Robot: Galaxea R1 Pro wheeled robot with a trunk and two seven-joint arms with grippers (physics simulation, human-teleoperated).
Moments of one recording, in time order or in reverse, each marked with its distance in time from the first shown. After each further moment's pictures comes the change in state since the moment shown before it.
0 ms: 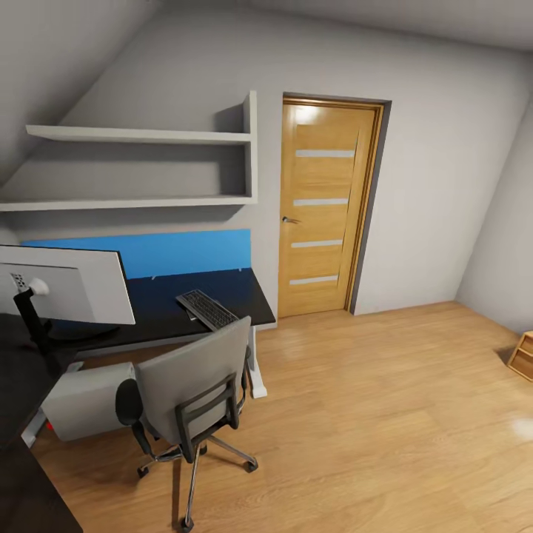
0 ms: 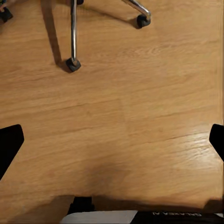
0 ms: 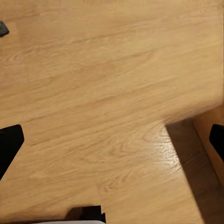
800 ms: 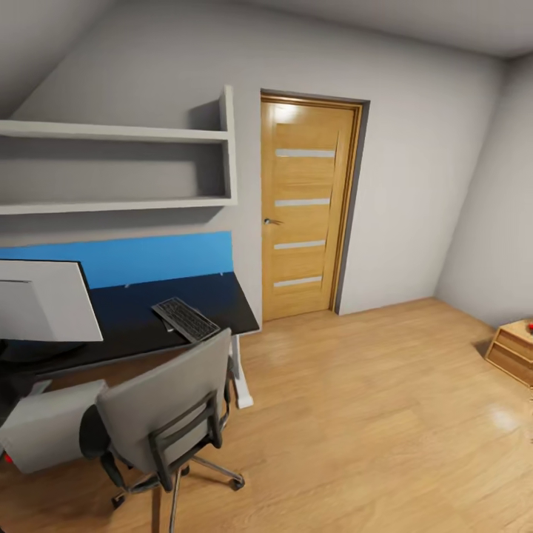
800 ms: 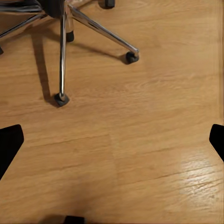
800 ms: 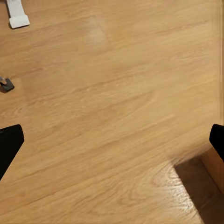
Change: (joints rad) left arm 0.000 -0.003 -0.004 0.208 0.073 -0.348 -0.003; right arm 0.000 0.047 0.000 0.072 0.002 -0.263 -0.003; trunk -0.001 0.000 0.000
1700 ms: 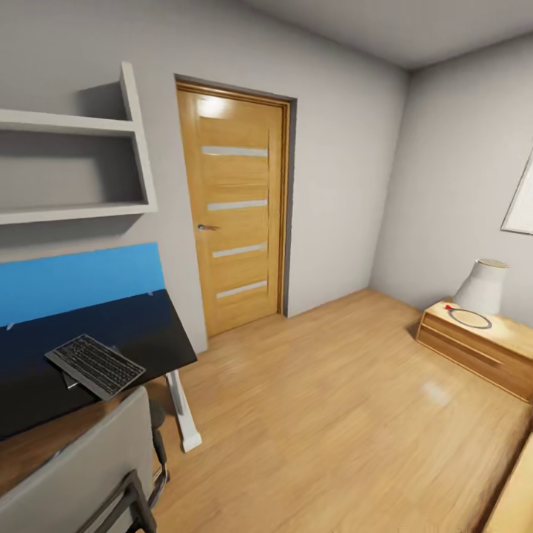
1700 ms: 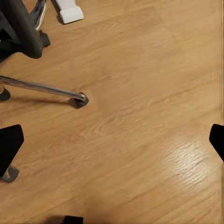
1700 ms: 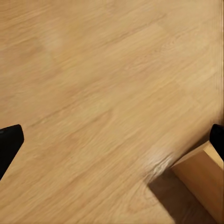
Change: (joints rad) left arm 0.000 -0.002 -0.003 0.003 -0.002 -0.004 -0.002; right arm -0.001 -0.006 -0.005 -0.002 -0.004 -0.002 -0.001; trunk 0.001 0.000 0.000
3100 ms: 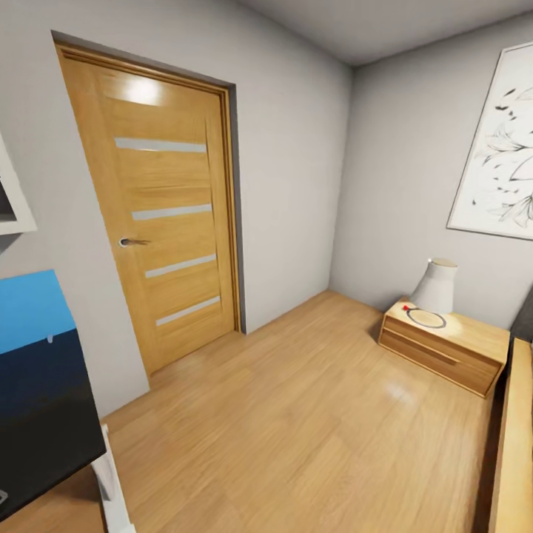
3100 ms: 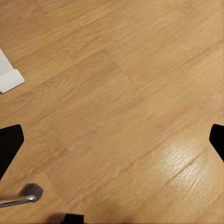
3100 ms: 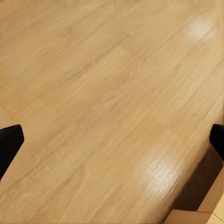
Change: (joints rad) left arm 0.000 0.001 0.000 0.005 0.001 -0.001 0.001; right arm 0.000 0.003 0.000 0.001 0.001 0.000 0.000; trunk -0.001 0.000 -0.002
